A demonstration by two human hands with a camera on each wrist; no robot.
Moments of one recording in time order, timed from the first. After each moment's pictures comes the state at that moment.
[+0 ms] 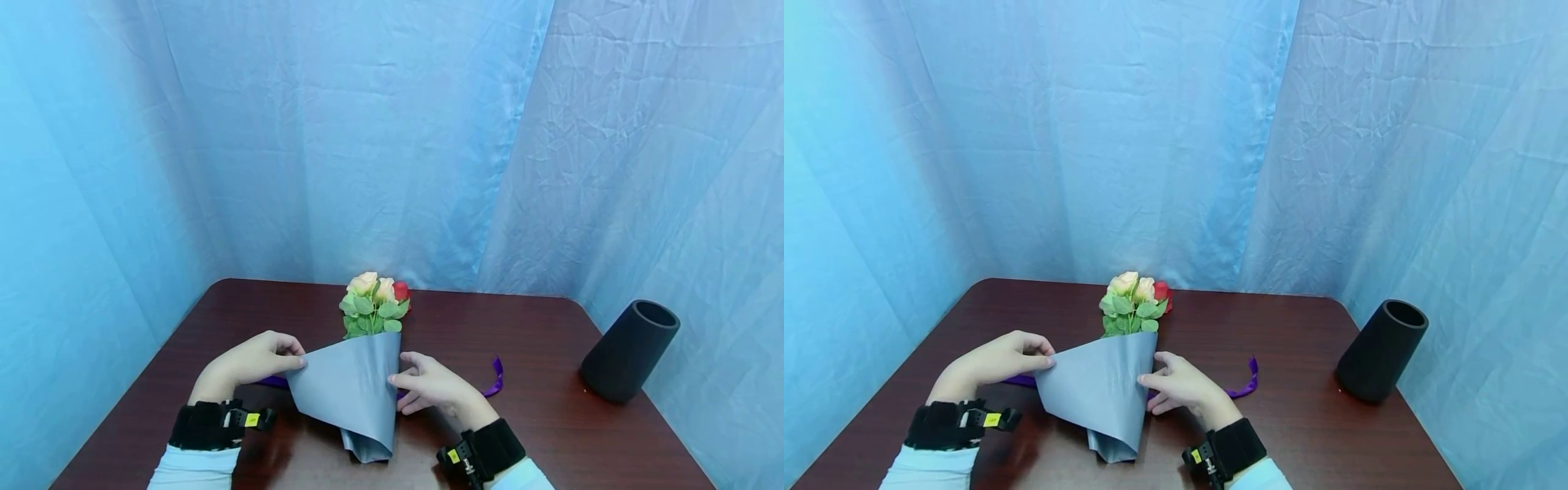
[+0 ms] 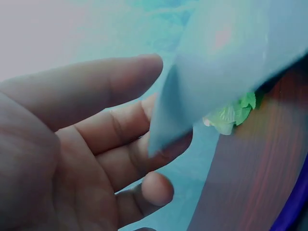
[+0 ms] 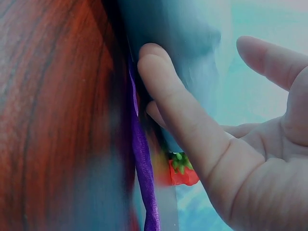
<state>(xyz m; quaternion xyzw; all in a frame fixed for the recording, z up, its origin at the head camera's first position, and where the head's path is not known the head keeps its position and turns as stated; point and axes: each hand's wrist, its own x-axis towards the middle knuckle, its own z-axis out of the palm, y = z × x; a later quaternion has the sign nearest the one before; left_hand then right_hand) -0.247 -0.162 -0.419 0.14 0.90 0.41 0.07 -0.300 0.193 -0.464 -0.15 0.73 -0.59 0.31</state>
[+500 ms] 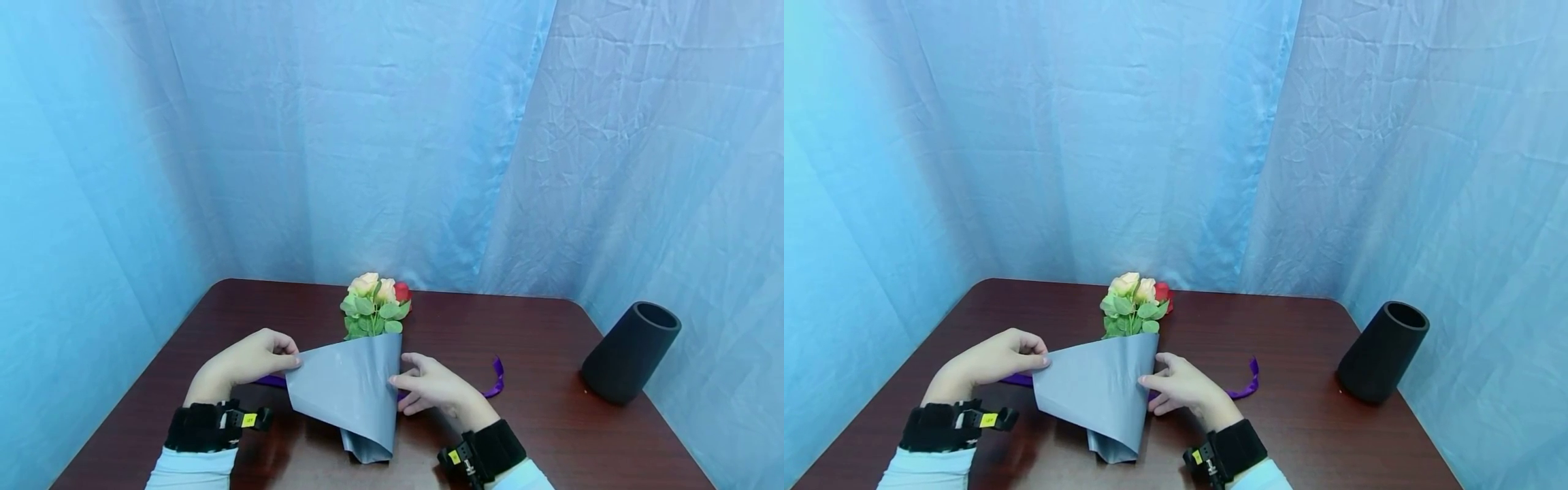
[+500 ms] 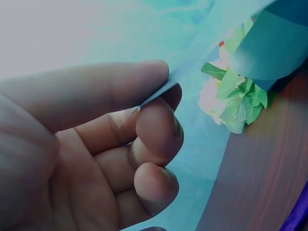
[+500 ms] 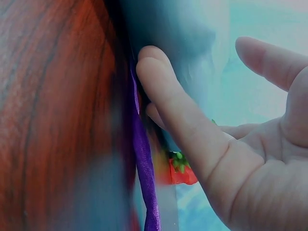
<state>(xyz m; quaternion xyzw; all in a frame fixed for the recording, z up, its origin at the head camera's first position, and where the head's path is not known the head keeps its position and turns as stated) -0.242 -0.167 -0.411 0.14 0.90 0.41 0.06 -0.300 0.191 -0.465 -0.15 0.74 -0.59 0.31</state>
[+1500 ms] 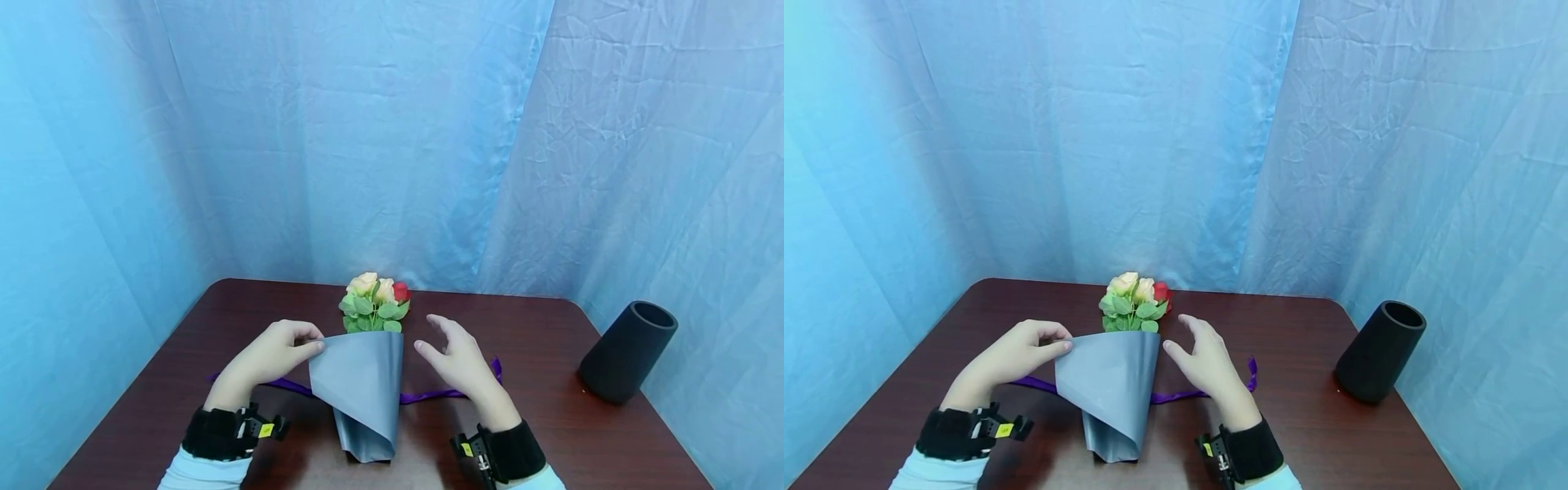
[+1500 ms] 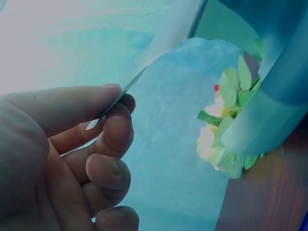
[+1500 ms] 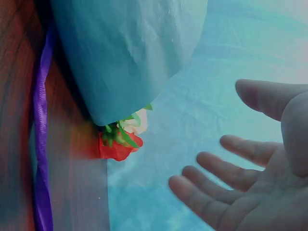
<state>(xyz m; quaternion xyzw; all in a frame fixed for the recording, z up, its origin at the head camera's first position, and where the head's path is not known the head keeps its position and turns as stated) -0.243 -0.126 -0.401 0.15 0.91 0.39 -0.04 -0.296 0.218 -0.420 -0.22 0.88 -0.42 -0.06</state>
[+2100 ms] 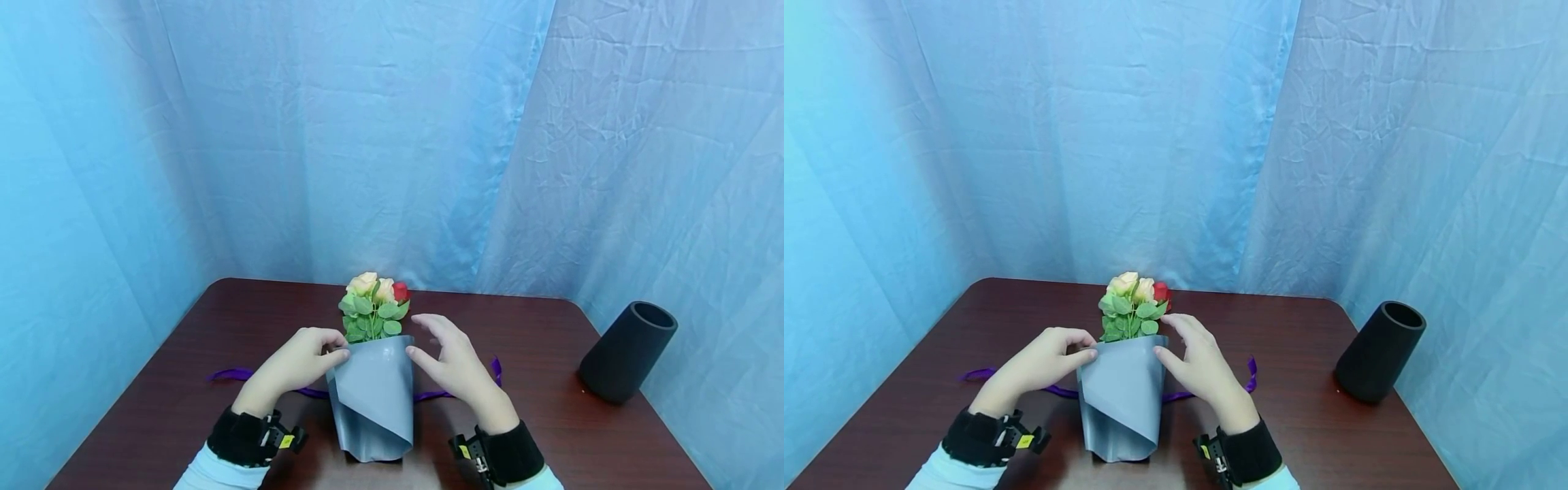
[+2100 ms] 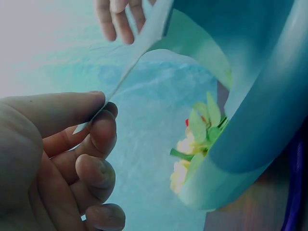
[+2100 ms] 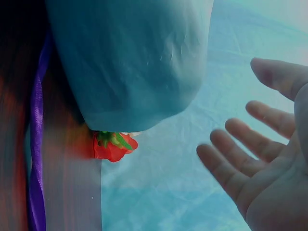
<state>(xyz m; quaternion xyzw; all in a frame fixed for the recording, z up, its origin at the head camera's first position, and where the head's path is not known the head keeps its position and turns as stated) -0.248 -0.088 -0.412 0.18 0.91 0.38 -0.03 -0.291 0.212 -0.417 -0.35 0.84 -0.39 -0.14</state>
